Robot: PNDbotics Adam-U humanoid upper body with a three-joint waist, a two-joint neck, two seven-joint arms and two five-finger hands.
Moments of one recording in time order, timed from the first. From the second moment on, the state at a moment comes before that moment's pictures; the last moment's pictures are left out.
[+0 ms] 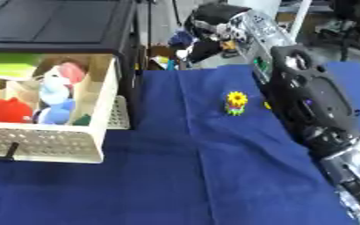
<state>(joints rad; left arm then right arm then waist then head) -0.18 0.36 0.25 -1.99 0.73 -0.85 -0.06 -1.19 -0.51 0.27 -1.16 0.91 -0.21 0.53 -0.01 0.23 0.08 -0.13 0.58</state>
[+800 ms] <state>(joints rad) -0.19 0.37 0.25 -1.99 0.74 -0.85 -0.06 -1.25 -0.49 0.31 -1.50 0.67 -0.10 0.61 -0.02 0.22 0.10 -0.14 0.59</state>
